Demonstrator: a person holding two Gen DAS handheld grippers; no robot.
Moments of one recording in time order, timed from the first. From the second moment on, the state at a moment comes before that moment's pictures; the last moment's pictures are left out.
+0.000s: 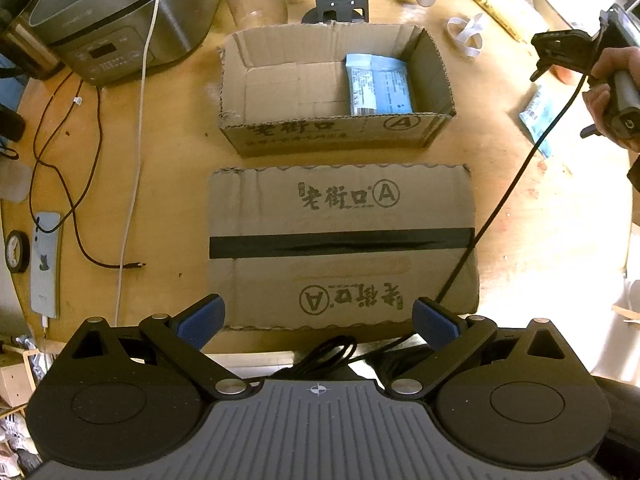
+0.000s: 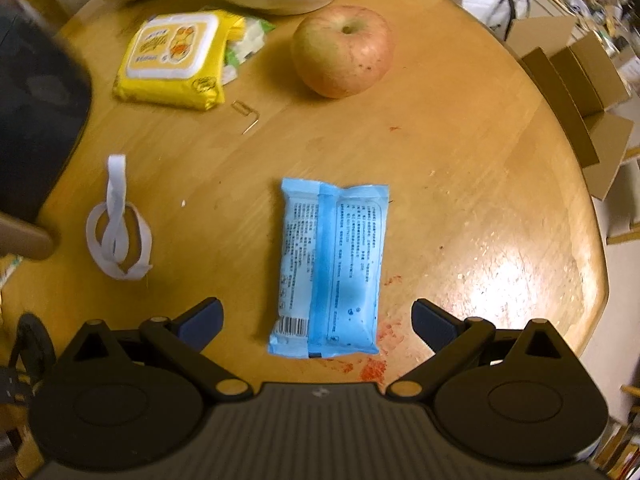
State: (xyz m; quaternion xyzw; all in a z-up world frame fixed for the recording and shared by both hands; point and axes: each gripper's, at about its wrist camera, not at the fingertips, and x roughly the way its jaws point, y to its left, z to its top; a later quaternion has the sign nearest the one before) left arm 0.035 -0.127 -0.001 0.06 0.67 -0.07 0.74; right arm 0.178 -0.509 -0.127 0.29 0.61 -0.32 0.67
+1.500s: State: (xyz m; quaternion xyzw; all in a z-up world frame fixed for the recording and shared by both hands) left arm 0.035 -0.121 -0.007 0.07 0.69 -0.05 0.72; right arm 0.189 -0.522 -0.186 0.29 0.60 -0.35 0.66
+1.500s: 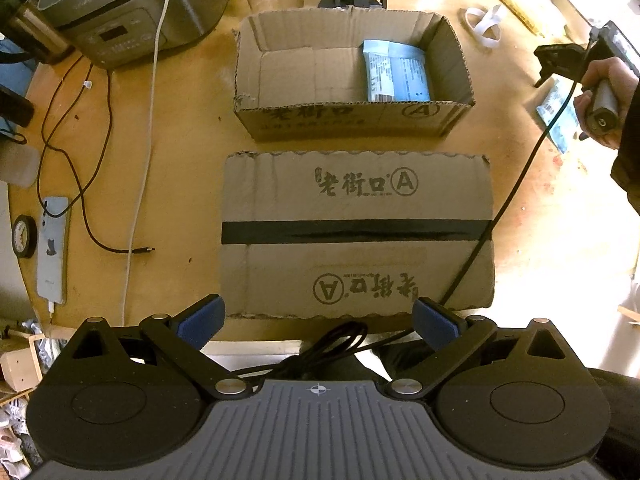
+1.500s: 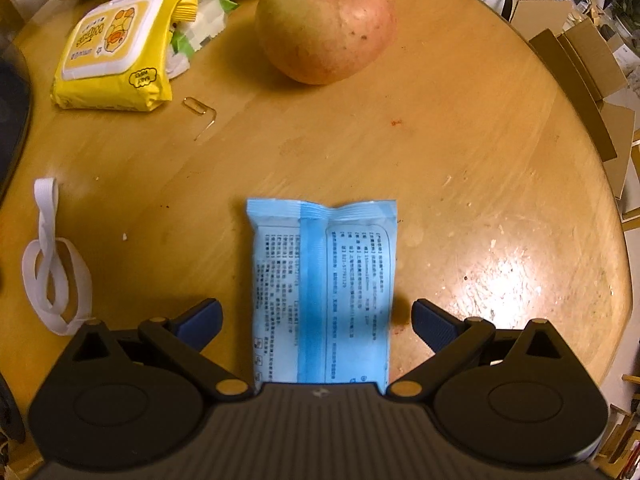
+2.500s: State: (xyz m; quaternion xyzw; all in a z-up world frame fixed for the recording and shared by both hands) left arm 0.031 -0.121 -0.004 0.06 0.68 -0.06 0.73; right arm 0.190 -0.519 -0.170 0.30 0.60 -0.32 0.67
